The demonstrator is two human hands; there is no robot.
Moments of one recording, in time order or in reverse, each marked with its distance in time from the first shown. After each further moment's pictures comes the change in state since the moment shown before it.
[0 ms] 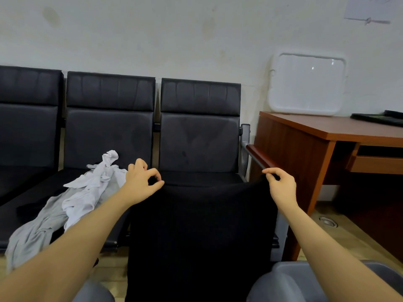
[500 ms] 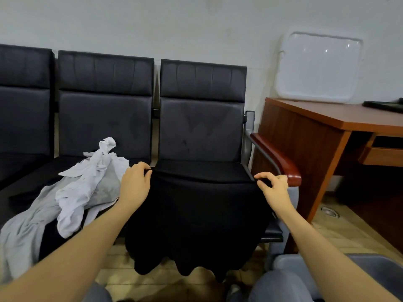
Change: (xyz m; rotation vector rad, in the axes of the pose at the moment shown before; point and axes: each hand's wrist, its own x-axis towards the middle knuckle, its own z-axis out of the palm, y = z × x) left_hand 0.005 -0.024 0.050 -0.089 0.171 -0.213; right_hand -0.009 0.033 0.028 -0.153 -0.233 0.033
